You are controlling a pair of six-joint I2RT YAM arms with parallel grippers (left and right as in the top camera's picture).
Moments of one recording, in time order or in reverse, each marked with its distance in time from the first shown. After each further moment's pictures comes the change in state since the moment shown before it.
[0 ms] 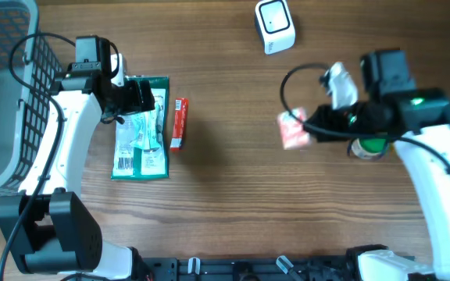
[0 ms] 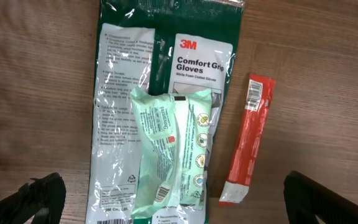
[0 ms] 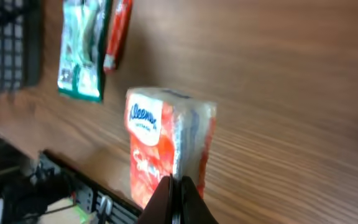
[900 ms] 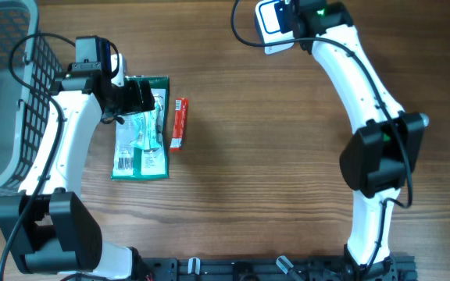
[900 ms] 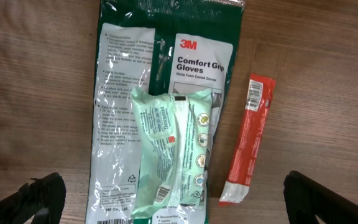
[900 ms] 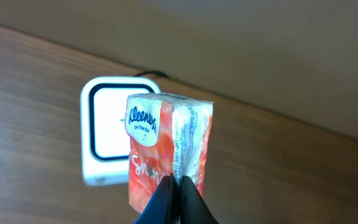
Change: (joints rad) left arm 0.000 0.000 0.000 0.000 0.000 0.000; right arm 0.158 0.800 0.623 0.641 0.790 -0.238
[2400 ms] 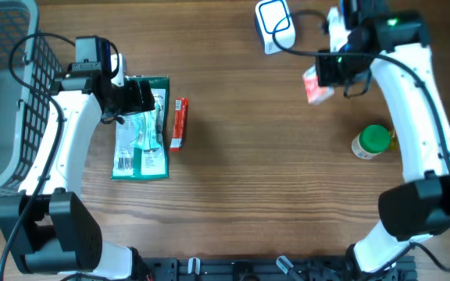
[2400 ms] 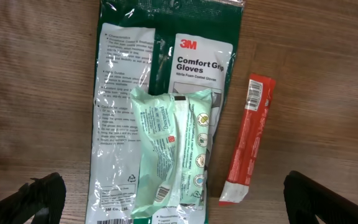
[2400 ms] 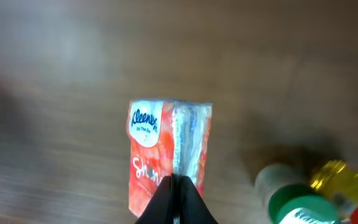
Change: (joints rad) left arm 0.000 0.000 0.000 0.000 0.000 0.000; right arm -0.138 -0.352 -0.206 -0.701 -0.368 0.227
